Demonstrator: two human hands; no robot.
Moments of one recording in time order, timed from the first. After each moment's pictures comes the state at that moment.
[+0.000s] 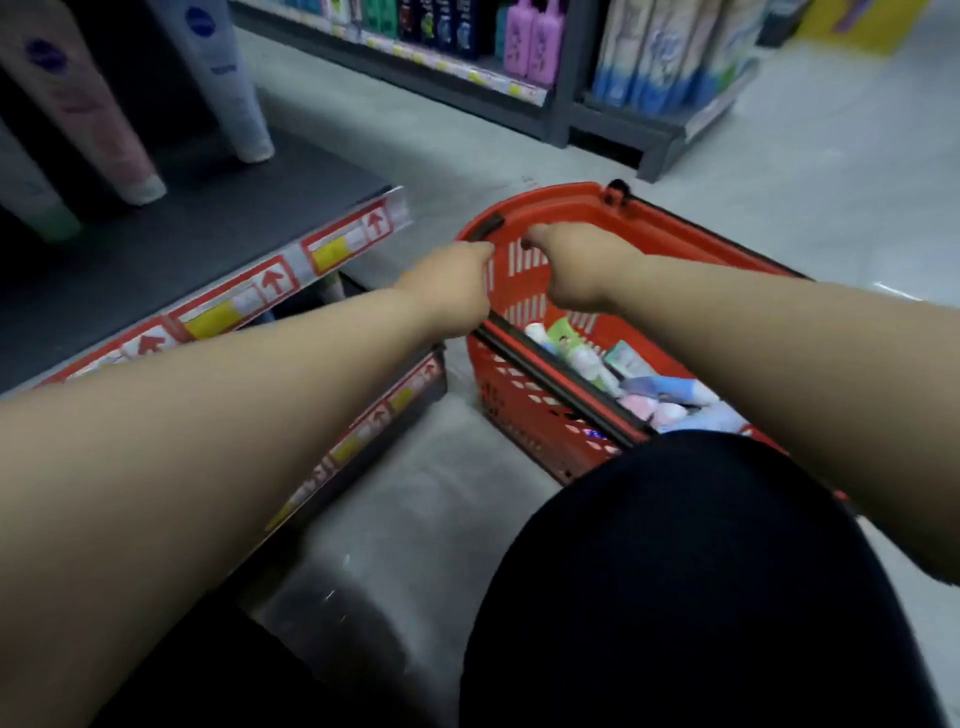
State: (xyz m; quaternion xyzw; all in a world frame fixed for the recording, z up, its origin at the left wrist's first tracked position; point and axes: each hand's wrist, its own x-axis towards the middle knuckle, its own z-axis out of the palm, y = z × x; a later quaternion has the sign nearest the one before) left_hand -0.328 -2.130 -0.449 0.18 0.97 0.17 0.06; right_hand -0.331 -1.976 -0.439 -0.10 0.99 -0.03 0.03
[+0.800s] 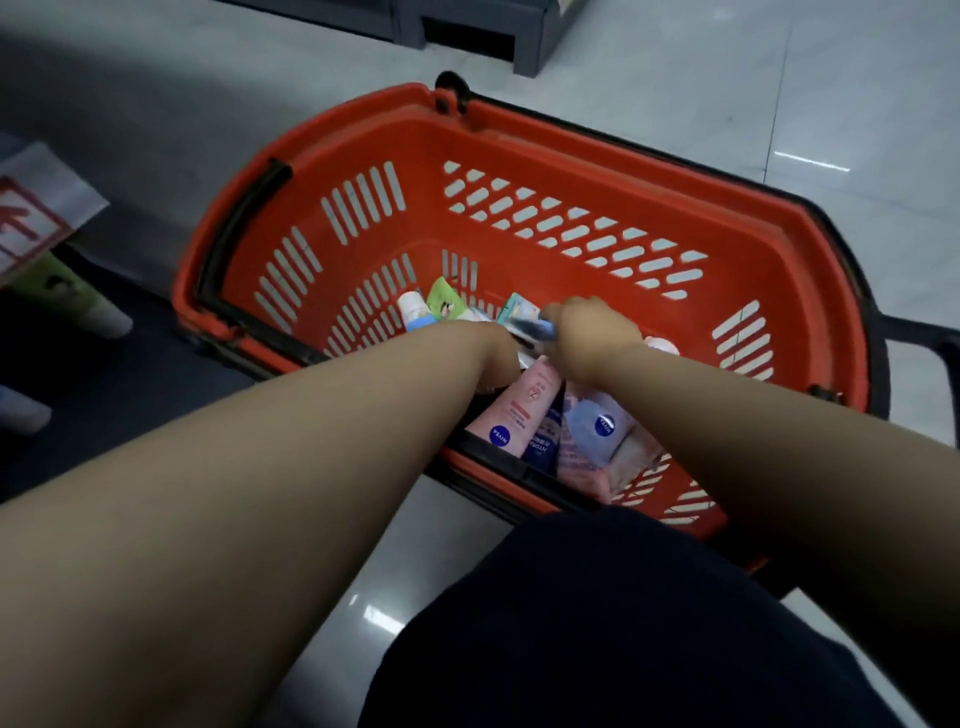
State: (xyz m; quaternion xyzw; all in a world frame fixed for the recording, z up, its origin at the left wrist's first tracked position) left_hand -0.369 -1.934 -0.588 0.26 0.89 -0.05 0.37; right_hand -0.322 -1.821 -0.608 0.12 0.98 -0.08 0.15
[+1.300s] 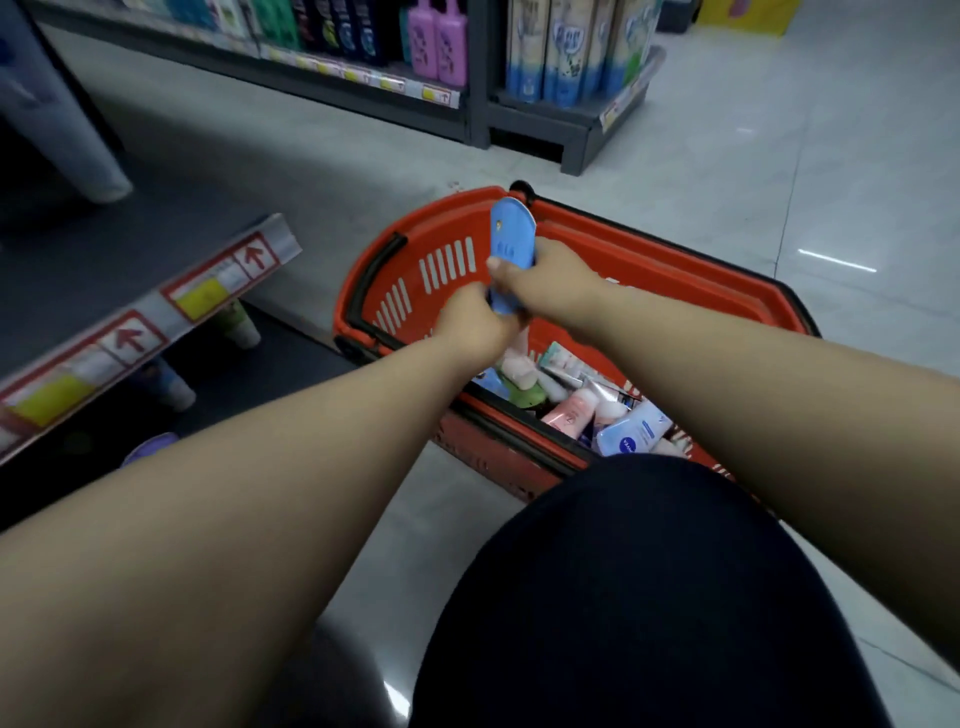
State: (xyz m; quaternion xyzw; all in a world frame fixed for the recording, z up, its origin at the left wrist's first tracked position) left_hand -0.334 -2.022 -0.498 0.11 0.86 0.48 0.12; right_hand -0.322 -1.924 -0.462 0.10 0.87 -0.48 -0.01
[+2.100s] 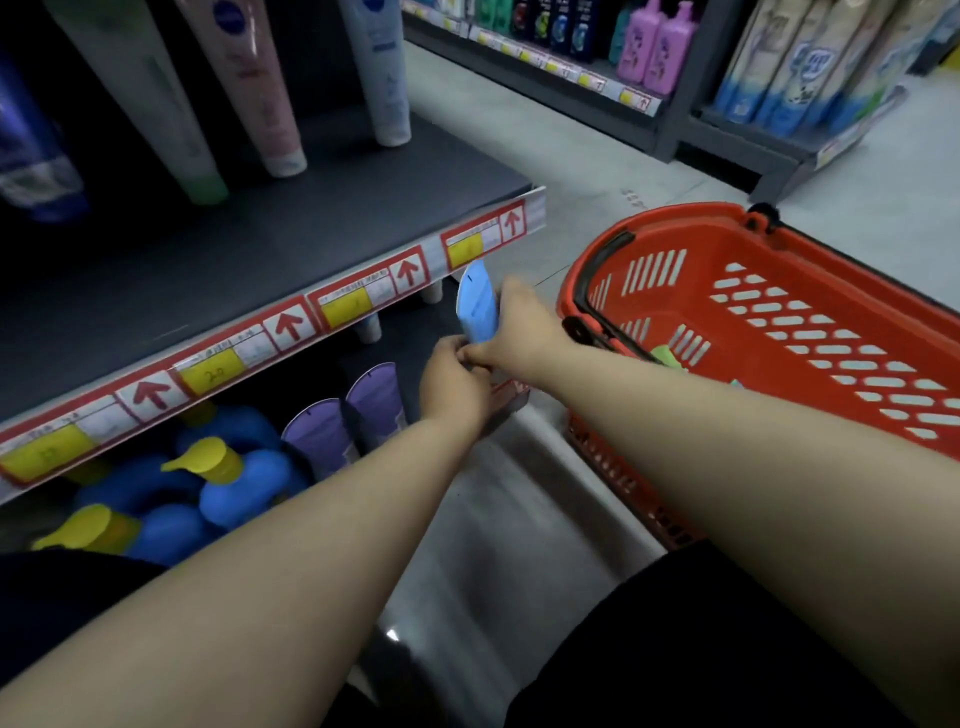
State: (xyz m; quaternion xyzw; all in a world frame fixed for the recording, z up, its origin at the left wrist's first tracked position) left_hand -0.299 -2.221 -0.543 -0.20 0.80 0.56 -0.02; right_hand -0.347 -2.146 -0.512 -0.06 0.94 -0.32 0.06
